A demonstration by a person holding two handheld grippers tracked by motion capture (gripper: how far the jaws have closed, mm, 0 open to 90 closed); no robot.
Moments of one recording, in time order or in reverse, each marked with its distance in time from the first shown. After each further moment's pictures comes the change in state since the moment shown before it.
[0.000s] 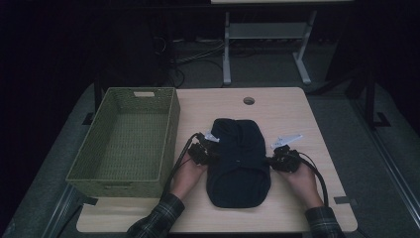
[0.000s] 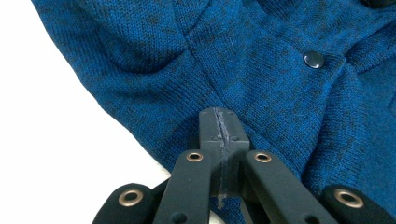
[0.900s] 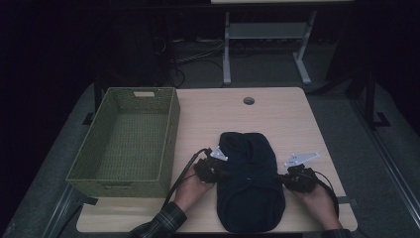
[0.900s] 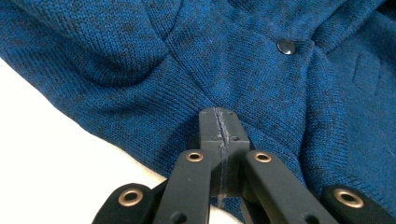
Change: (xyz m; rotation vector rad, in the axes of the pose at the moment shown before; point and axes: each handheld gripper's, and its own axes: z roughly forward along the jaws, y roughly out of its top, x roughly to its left) left arm -0.050 -0.018 -0.006 0.001 -0.170 0.086; right arm 0.027 -0.046 -0.039 0.022 -0.004 0.015
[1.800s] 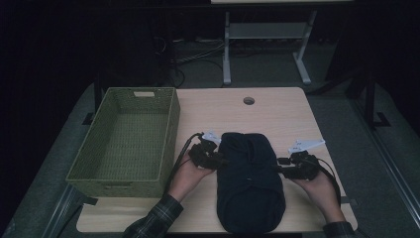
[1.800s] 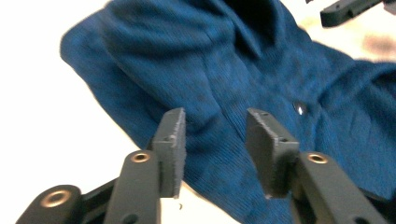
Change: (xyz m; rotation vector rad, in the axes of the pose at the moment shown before) left arm 0.029 0.028 -0.032 -0.088 0.016 -0.062; right arm -0.020 0.028 -0.014 -0.074 -0.019 0.011
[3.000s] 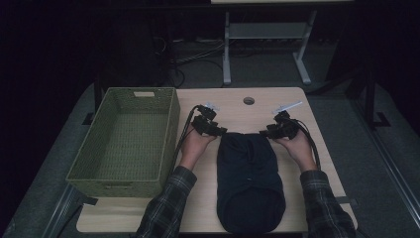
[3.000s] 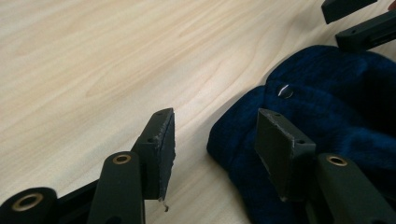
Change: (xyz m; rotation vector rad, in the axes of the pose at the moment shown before) left arm 0.084 0.050 0.036 -0.026 0.170 -0.108; right arm -0.083 0.083 0.076 0.028 -0.020 0.088
